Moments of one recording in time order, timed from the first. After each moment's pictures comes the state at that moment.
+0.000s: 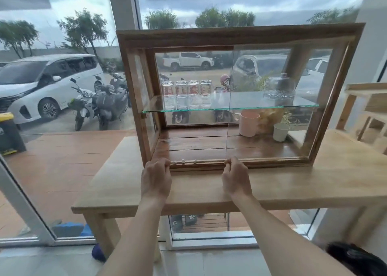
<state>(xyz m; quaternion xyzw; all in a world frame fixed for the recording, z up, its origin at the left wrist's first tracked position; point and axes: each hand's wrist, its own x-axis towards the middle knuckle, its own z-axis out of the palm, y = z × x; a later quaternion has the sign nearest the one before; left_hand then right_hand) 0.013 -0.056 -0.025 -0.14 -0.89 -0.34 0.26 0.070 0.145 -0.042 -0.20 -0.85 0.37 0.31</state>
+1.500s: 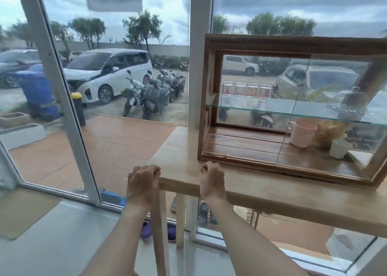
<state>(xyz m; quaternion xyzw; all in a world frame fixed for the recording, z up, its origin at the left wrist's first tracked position) 0.057 -0.237 -0.048 -0.01 -0.93 -0.25 0.27 0.061 -0.052 -0.043 -0.06 -0.88 0.39 0.25</state>
